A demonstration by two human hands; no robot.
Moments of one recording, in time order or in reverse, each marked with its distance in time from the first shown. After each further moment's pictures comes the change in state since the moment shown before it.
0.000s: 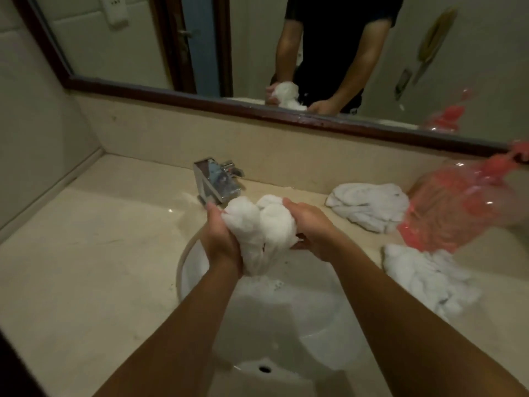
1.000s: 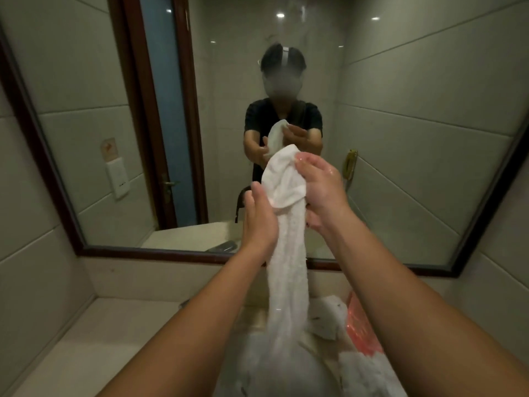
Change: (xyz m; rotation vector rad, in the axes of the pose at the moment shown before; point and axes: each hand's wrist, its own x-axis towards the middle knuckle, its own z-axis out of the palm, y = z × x) left_hand -0.168 0.235 0.233 0.470 -0.576 0.532; right_hand -0.179 -0.338 -0.096 0.536 0.201 -0.708
